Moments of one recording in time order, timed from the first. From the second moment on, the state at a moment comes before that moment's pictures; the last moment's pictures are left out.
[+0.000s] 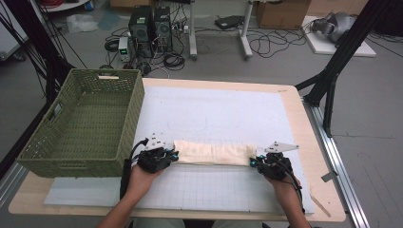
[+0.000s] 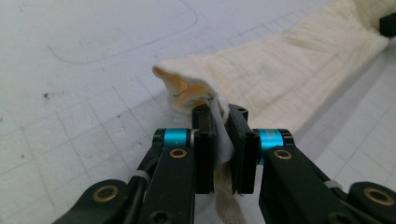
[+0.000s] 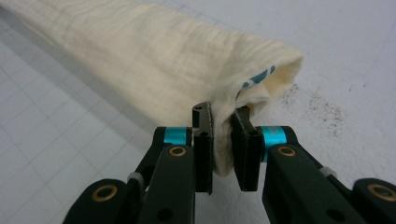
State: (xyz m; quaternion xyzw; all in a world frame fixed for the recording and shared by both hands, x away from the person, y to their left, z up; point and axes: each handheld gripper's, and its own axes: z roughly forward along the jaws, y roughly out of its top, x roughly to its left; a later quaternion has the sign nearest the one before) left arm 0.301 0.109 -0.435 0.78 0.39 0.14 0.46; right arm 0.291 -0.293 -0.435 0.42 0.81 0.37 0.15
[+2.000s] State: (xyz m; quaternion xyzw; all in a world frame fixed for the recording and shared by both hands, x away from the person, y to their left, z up) left arm 0.276 0.216 -0.318 0.67 0.43 0.28 0.53; right arm 0.385 -0.179 -0.321 0.32 0.81 0.44 0.22
